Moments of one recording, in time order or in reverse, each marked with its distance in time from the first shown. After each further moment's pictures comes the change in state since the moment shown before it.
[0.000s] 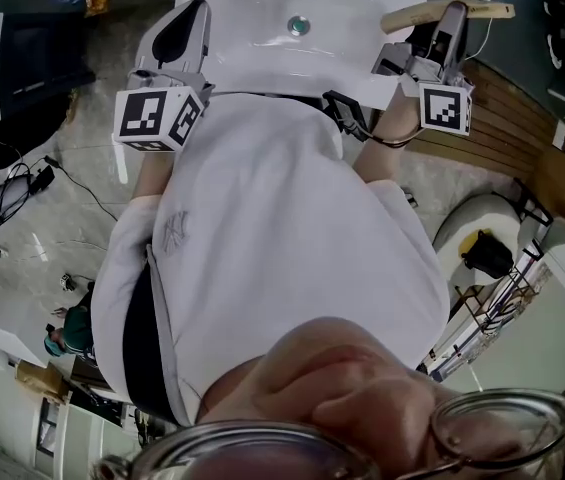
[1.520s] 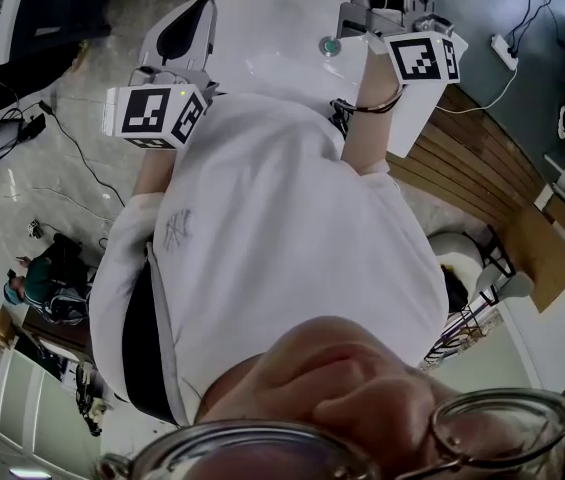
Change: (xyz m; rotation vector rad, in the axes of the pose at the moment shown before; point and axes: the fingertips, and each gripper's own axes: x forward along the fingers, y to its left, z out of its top) left arm -0.015 0.078 -0.008 -0.051 0.035 0.225; right arm 0.151 0.129 -0.158 0.146 0.261 0.407
